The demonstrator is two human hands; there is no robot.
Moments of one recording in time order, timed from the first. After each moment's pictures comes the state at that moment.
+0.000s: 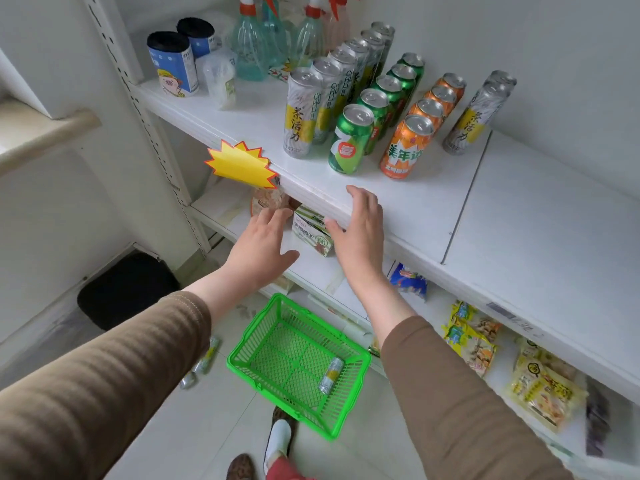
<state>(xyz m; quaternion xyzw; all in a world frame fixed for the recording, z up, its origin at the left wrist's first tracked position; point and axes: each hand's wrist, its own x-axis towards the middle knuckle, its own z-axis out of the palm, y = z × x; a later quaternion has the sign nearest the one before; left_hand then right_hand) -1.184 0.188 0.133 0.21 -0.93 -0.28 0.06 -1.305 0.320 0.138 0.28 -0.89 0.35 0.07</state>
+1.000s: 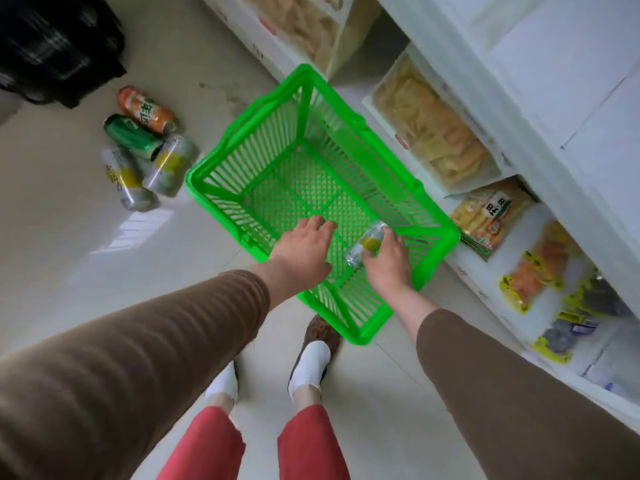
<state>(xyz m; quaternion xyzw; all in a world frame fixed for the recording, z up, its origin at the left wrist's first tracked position) -1.123 0.351 -0.433 0.22 -0.89 -0.31 -0.25 -1.231 0.494 -0.467 0.13 -0.93 0.09 -0.33</state>
